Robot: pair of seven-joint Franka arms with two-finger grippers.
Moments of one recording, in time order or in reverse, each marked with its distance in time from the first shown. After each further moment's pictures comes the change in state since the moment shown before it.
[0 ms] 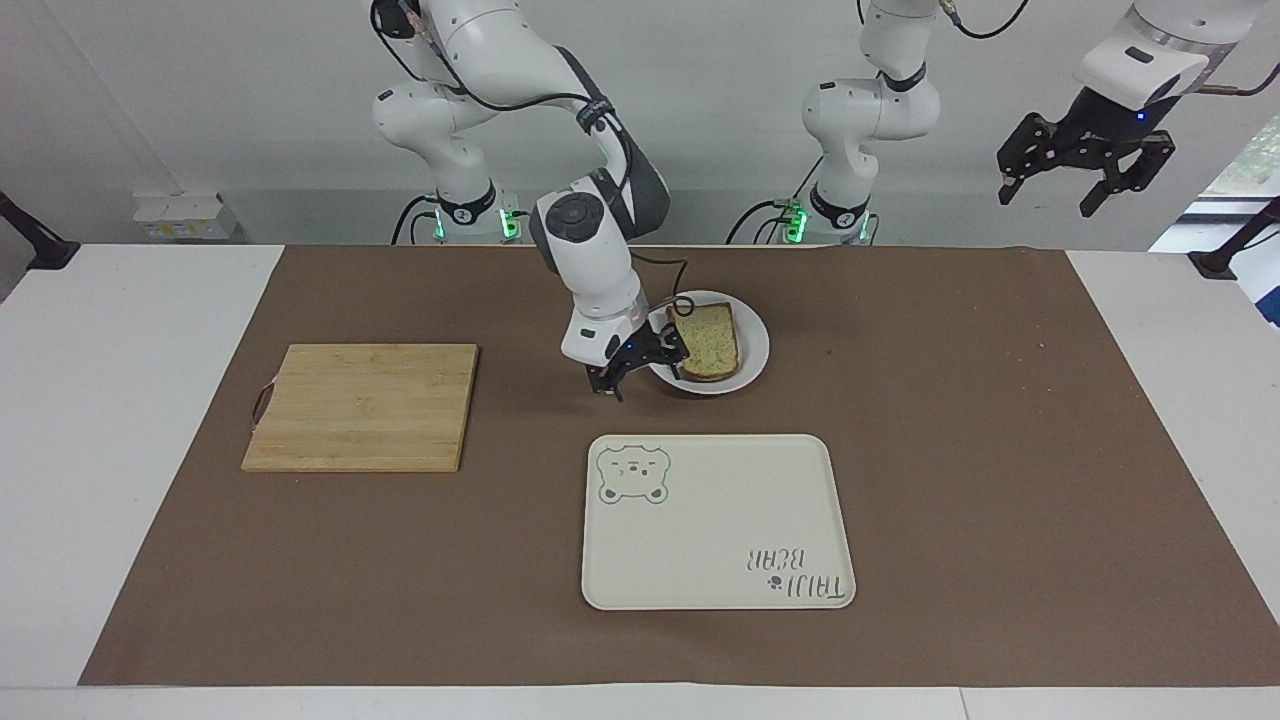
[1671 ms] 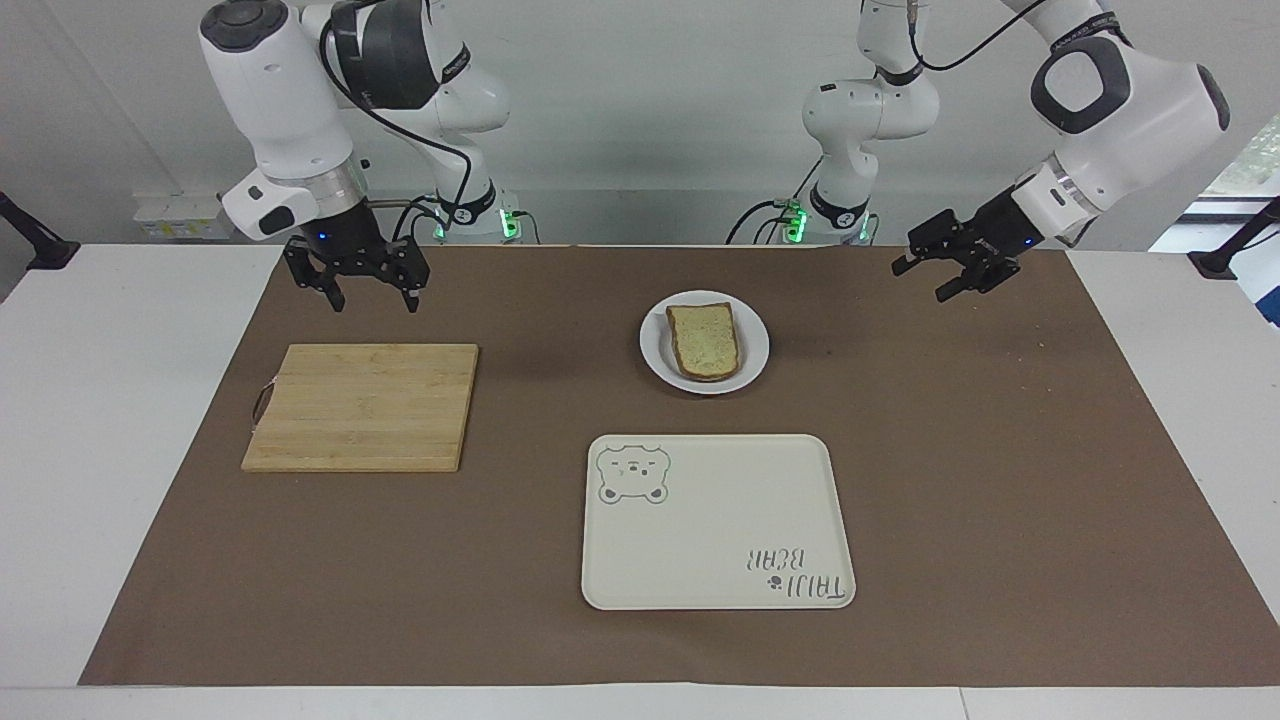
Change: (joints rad) left arm 0.060 -0.135 0.010 -0.675 -0.573 0.435 0.093; right arm -0.379 -0.284 0.002 0.115 -0.192 -0.448 -0.002
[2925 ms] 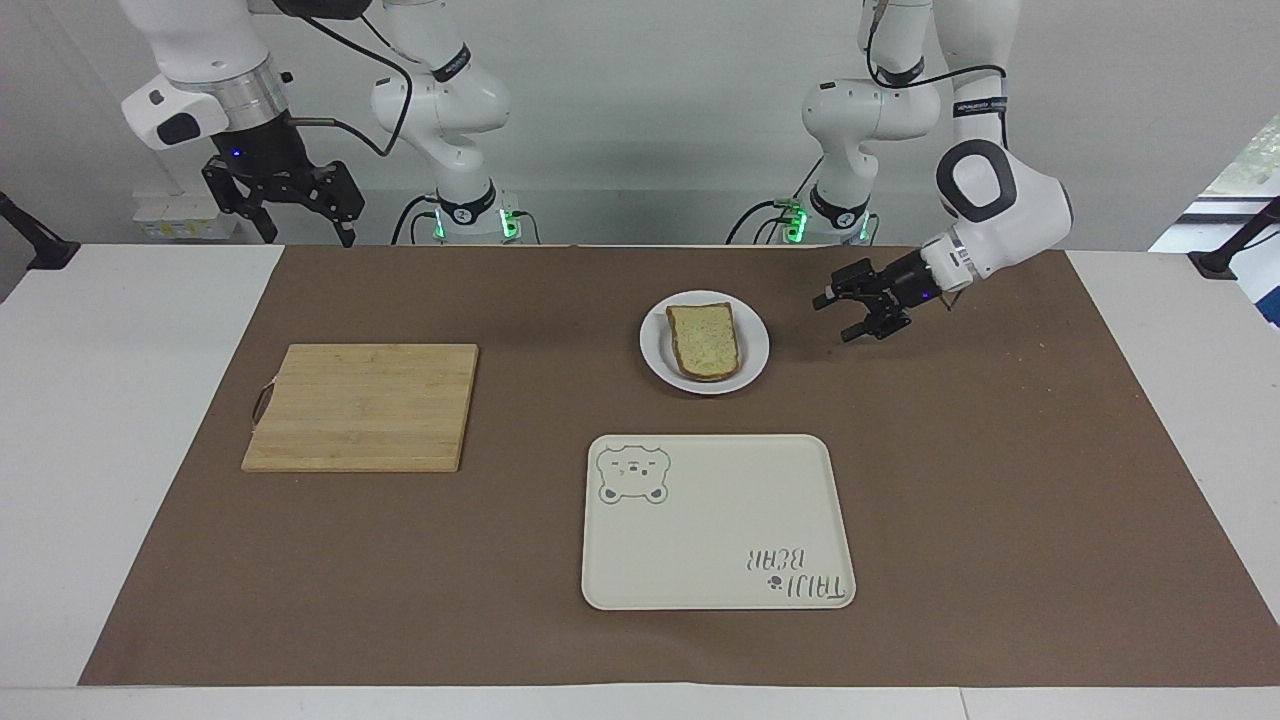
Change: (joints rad) left arm -0.171 0.063 -0.017 -0.431 -0.522 0.375 0.457; right arm 0.000 -0.016 -0.065 0.180 -0.024 -0.298 -0.049
